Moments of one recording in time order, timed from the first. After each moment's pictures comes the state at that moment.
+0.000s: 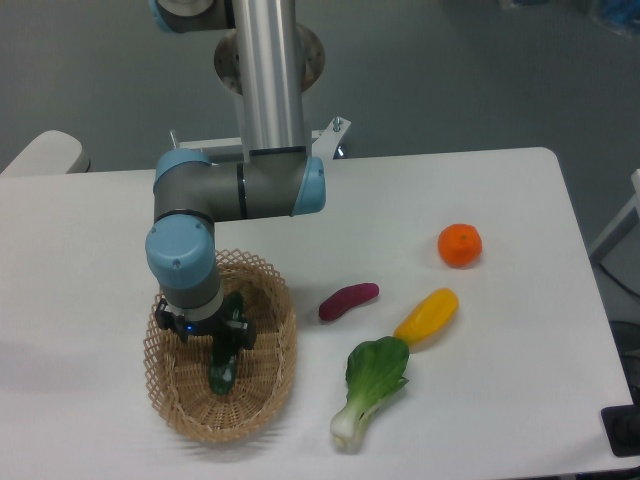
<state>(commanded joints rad) 2.10 -2.09 -1.69 -0.86 1.56 0.36</state>
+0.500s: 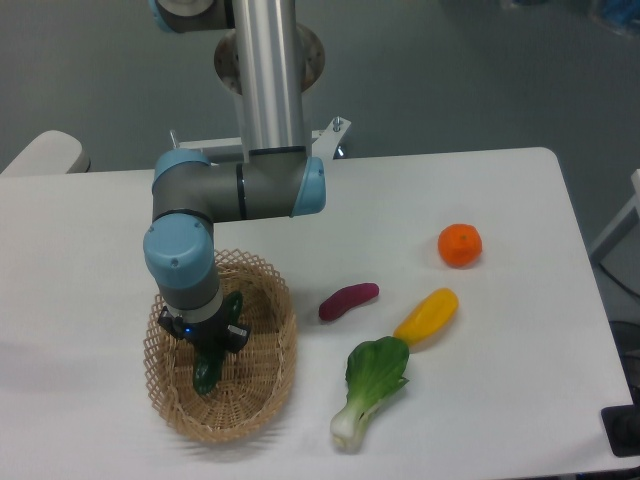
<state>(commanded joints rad) 2.10 -2.09 -1.66 -0.87 1.56 0.37</state>
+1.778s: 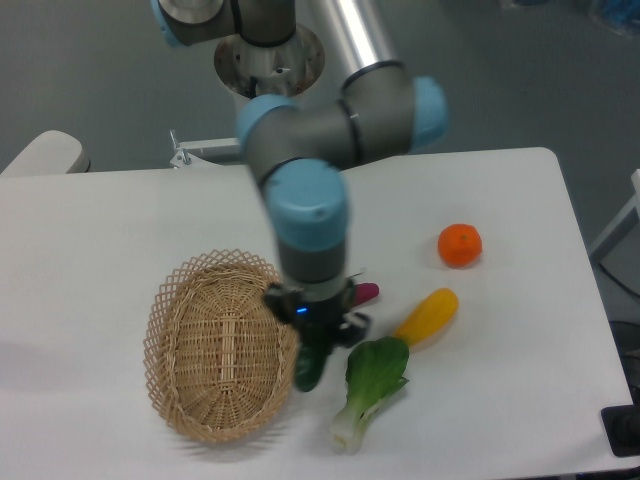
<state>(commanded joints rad) 2.46 -2.00 -1.35 -1.26 1.56 0.98</state>
